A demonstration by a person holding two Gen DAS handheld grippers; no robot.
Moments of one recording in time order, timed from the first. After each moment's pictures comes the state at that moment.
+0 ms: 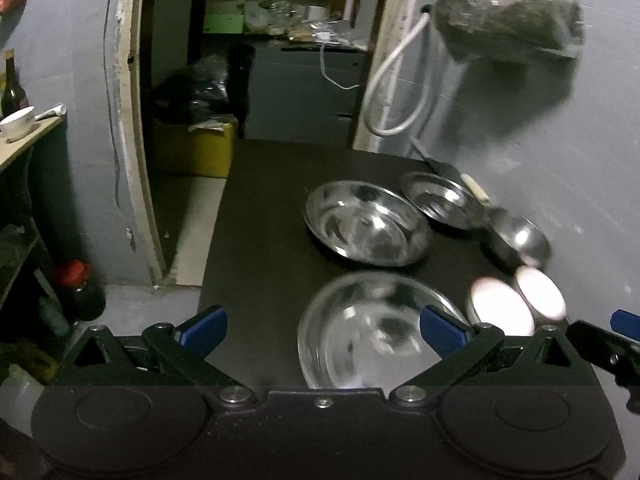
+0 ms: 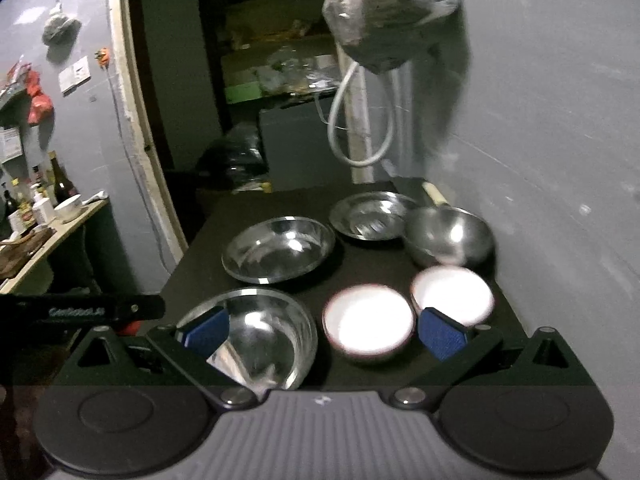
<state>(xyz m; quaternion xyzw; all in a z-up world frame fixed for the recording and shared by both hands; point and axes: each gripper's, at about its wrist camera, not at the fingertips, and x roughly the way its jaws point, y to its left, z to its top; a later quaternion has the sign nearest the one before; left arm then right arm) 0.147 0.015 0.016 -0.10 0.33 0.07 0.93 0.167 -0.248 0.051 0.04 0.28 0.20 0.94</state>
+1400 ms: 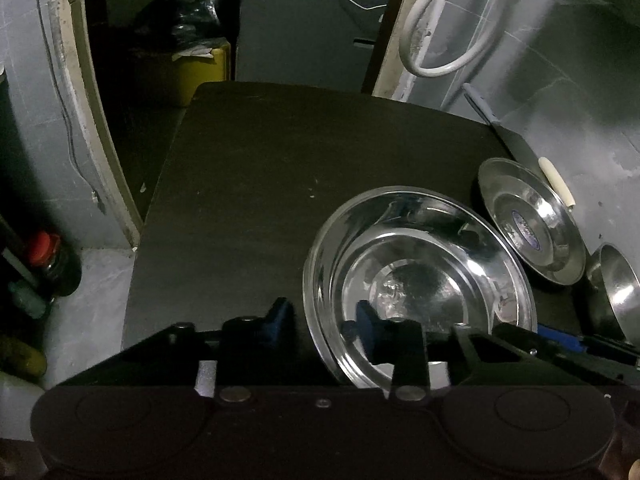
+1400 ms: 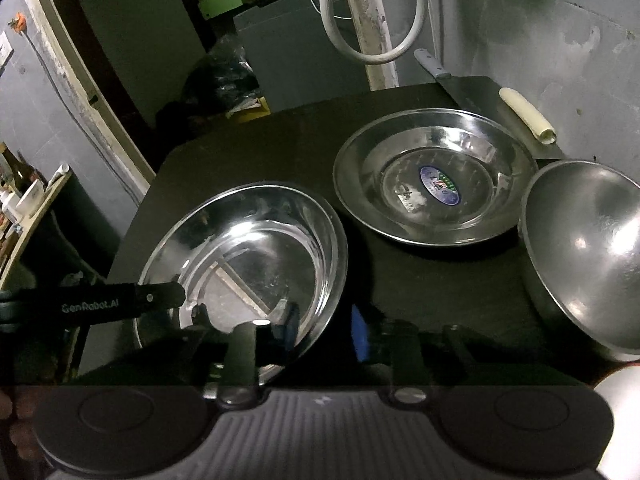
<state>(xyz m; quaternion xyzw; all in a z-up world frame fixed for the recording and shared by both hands) 0.368 0.064 -0.047 -0.13 0.45 0.05 0.88 0.401 -0.167 -0.034 0.08 0.44 0.22 0.87</state>
